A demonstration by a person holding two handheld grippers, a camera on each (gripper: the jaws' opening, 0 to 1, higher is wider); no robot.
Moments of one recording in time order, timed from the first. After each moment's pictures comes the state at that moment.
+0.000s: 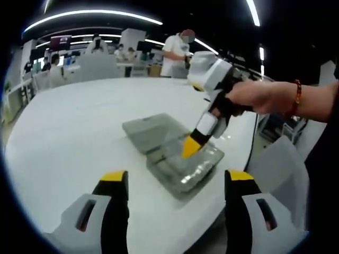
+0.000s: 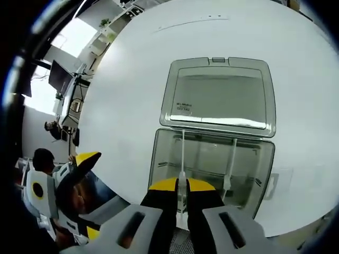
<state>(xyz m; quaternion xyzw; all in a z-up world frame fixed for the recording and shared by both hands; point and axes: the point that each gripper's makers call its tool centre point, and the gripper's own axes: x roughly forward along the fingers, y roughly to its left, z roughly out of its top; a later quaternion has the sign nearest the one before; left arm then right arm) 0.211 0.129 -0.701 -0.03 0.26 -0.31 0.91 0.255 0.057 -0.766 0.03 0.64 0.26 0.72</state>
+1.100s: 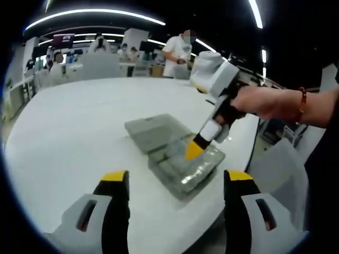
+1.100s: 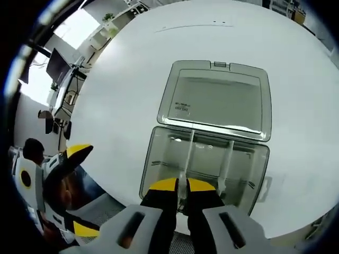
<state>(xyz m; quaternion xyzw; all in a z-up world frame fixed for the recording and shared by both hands) 0.211 0.133 -0.700 -0.04 0.26 -0.30 0.92 0.254 0.052 -0.767 -0.02 0.62 0.25 0.74</state>
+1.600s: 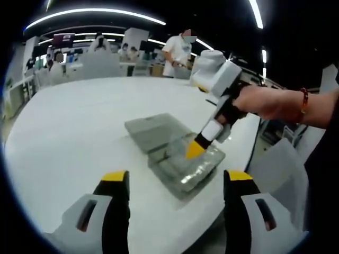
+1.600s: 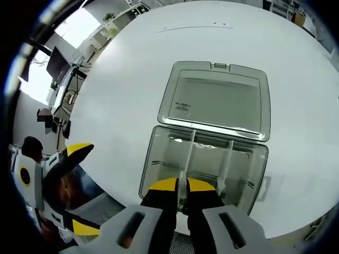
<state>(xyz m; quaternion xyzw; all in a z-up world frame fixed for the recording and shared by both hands) 0.211 0.132 -0.701 -0.04 0.26 -0.30 0.92 0.254 0.051 -0.767 -0.03 0.62 0.25 0.74</state>
